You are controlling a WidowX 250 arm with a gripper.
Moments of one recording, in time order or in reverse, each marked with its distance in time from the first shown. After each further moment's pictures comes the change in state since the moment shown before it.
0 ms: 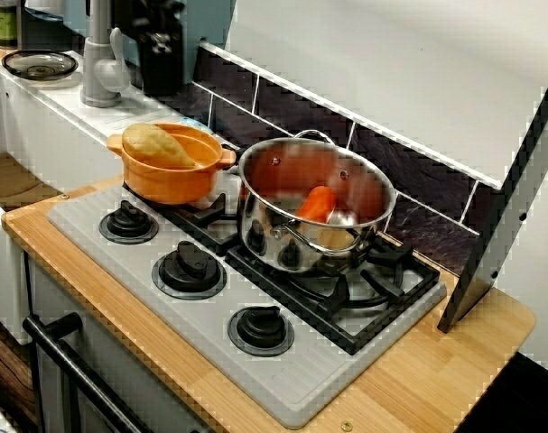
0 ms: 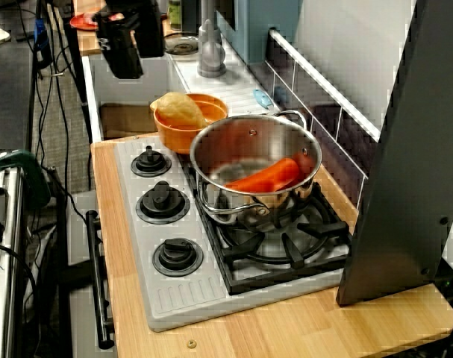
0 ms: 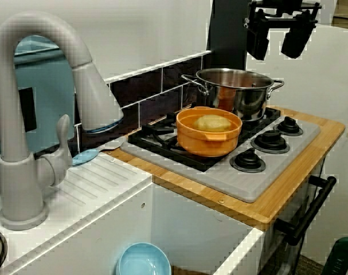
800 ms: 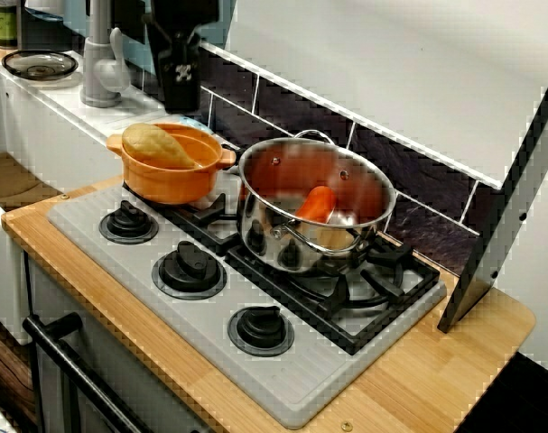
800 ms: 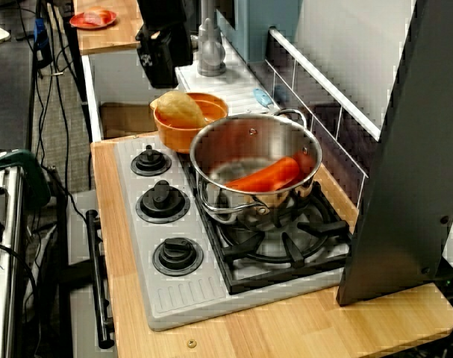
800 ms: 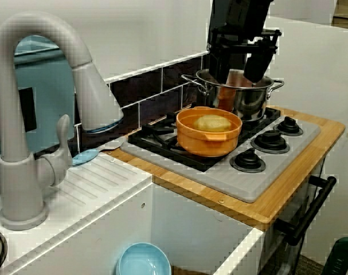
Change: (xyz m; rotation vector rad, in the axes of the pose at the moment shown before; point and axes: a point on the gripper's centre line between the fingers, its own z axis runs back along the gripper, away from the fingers) arm 0.004 0.043 -0.037 0.057 -0.006 0.041
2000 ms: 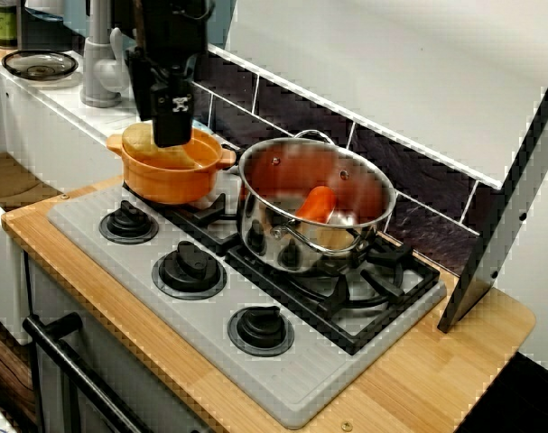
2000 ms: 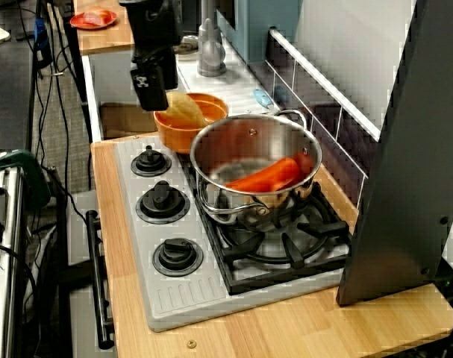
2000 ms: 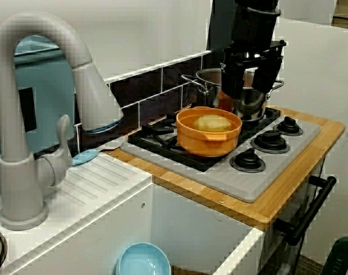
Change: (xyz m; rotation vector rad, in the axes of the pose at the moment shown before) arm -0.008 -0.017 -0.013 -0.058 0.048 0.180
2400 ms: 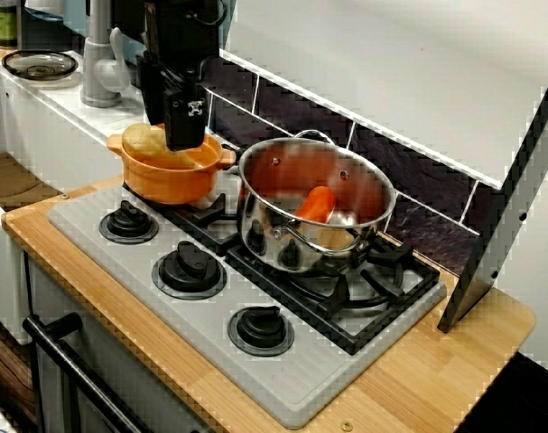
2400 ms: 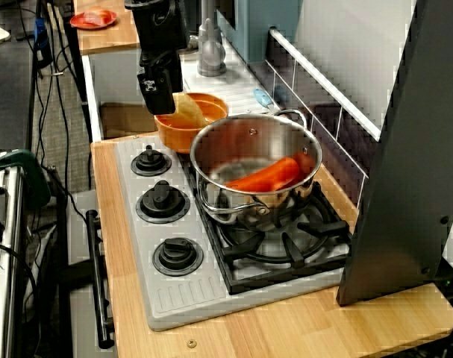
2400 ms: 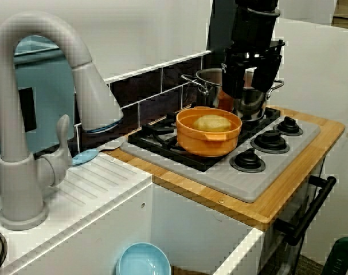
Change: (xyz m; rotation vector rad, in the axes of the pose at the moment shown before) arm 0.006 -0.006 -0.003 -0.001 -0.010 0.017
